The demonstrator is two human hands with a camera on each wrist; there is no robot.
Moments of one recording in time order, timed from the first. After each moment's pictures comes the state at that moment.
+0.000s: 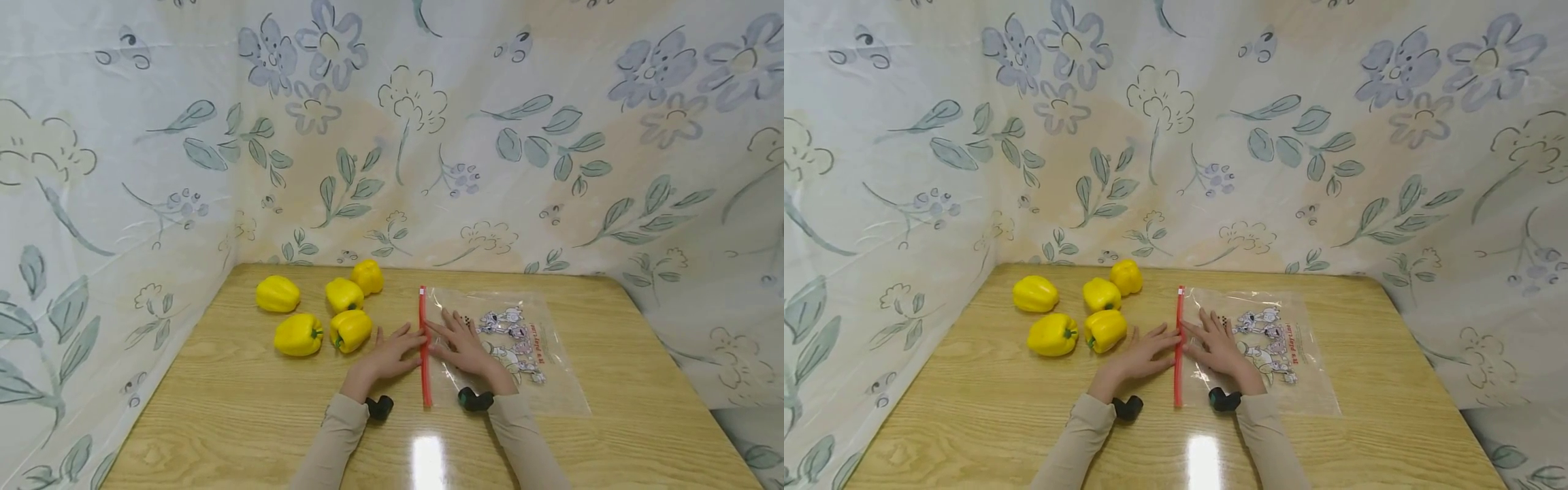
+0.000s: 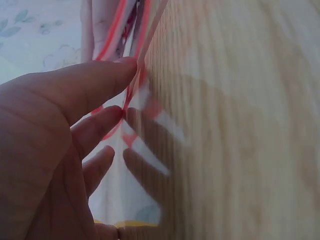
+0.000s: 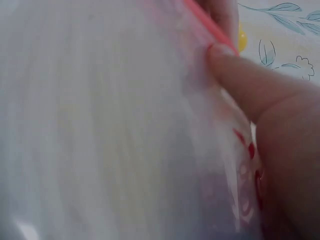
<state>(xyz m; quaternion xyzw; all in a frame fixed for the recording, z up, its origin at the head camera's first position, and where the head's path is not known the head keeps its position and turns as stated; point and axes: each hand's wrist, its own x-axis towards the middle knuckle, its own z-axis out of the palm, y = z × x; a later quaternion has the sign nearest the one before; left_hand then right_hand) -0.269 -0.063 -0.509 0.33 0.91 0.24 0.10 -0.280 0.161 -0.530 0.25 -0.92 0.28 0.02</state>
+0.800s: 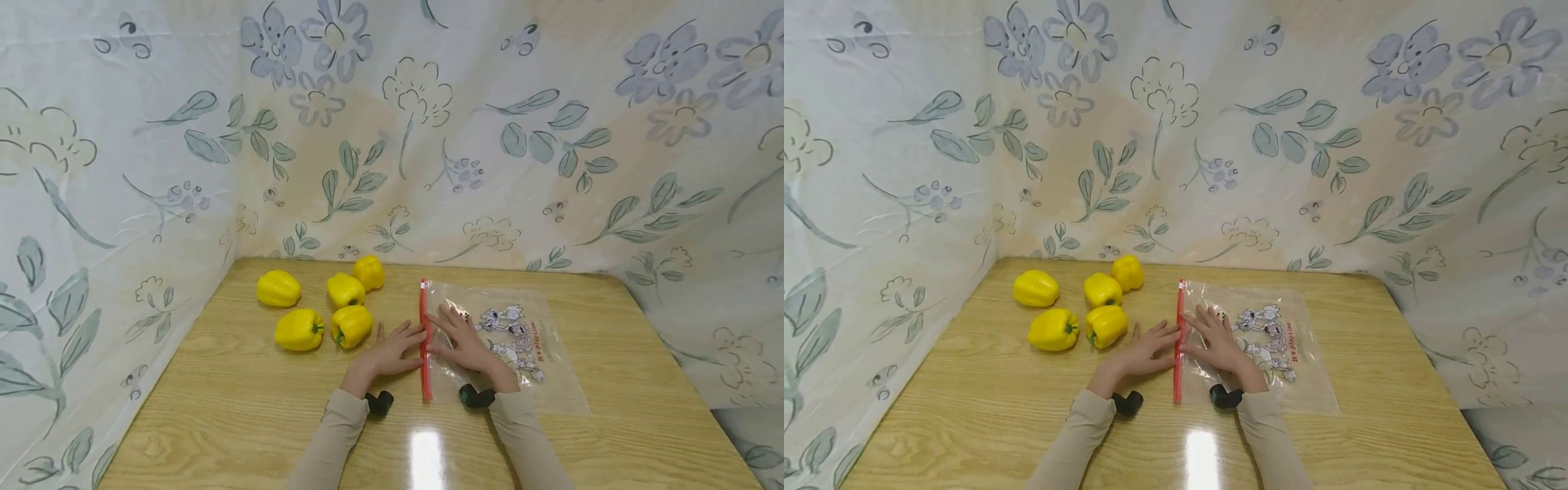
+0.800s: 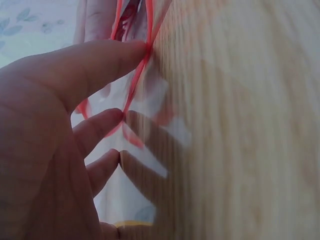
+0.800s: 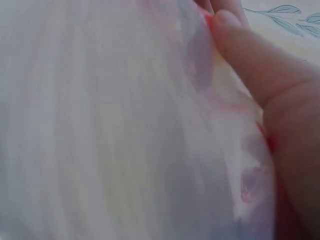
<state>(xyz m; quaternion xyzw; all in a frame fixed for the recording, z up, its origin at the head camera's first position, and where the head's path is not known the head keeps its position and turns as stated) -0.273 -0.065 -0.514 0.34 0.91 0.22 0.10 -0.285 0.160 -0.534 0.28 -0.91 0.30 0.03</state>
